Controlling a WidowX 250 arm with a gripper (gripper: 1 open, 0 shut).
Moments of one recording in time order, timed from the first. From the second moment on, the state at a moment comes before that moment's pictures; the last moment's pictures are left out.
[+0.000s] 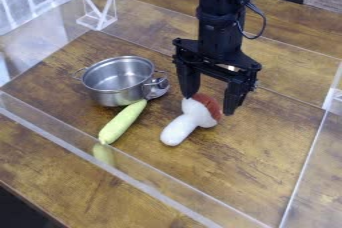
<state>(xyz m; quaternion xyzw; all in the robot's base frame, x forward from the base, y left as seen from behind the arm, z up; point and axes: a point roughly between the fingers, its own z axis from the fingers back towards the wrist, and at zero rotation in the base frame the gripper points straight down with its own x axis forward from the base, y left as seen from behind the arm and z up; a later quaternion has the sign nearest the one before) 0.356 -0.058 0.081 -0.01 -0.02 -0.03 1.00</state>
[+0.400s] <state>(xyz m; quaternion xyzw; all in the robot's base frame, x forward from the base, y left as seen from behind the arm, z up) 0.331 -0.029 0.069 0.00 -0.02 -0.05 1.00</state>
